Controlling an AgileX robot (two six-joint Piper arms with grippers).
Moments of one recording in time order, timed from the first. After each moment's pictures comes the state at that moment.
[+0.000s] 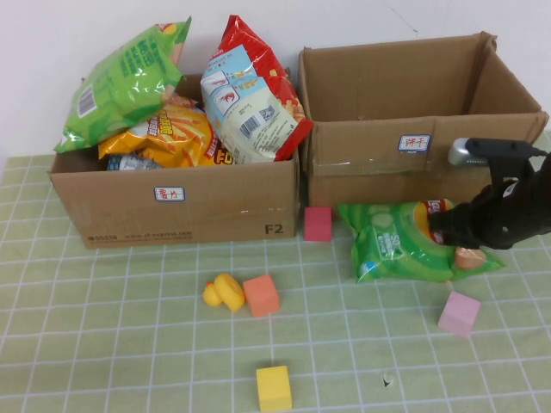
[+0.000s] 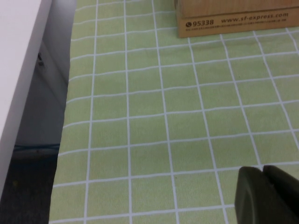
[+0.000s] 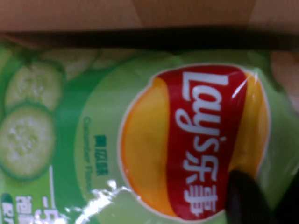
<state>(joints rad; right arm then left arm) 0.22 1.94 -1.19 0.28 0.38 -0.08 -0.02 0.37 -0.35 0.08 0.61 -0.10</state>
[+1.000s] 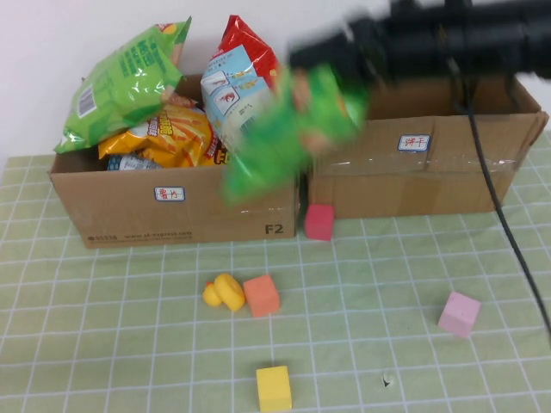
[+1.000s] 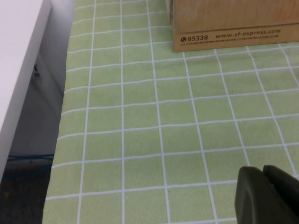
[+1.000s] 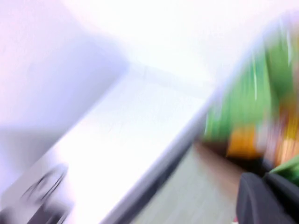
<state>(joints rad) 0.36 1.77 -1.59 1.33 0.83 -0.83 -0.02 0.37 -0.35 0.06 0.57 -0.10</state>
